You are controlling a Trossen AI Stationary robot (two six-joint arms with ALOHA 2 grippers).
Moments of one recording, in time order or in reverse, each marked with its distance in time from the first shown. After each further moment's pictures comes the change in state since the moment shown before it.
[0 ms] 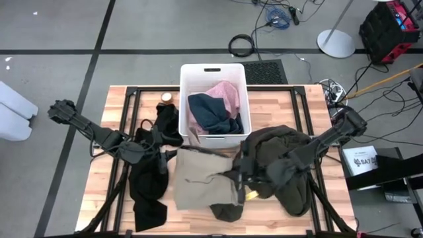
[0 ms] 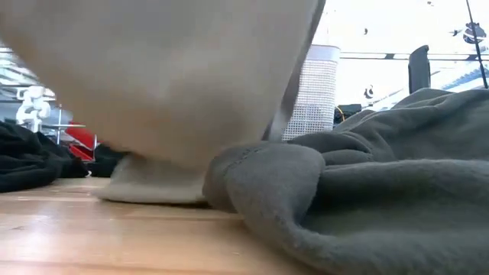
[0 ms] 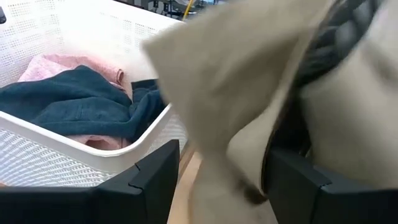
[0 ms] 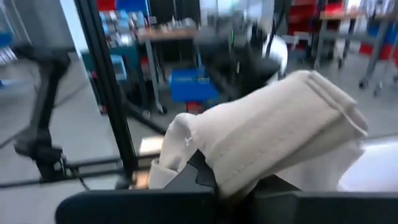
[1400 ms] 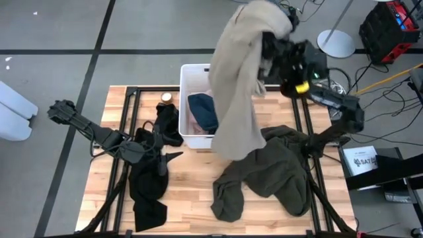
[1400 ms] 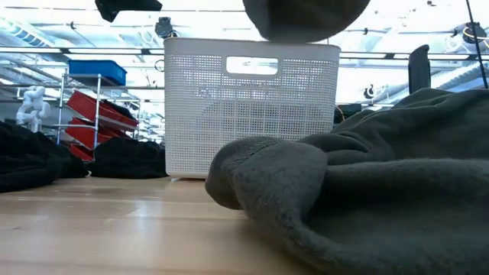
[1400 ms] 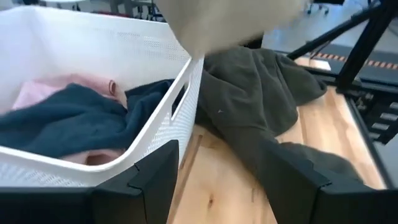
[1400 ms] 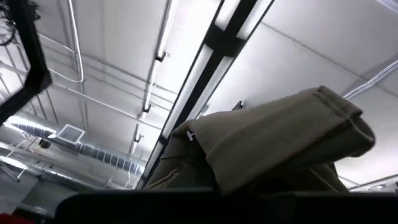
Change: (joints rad) left arm 0.009 0.000 -0.001 0.007 0.051 0.175; right arm -0.921 -0.004 0.308 0.871 -0.828 -0.277
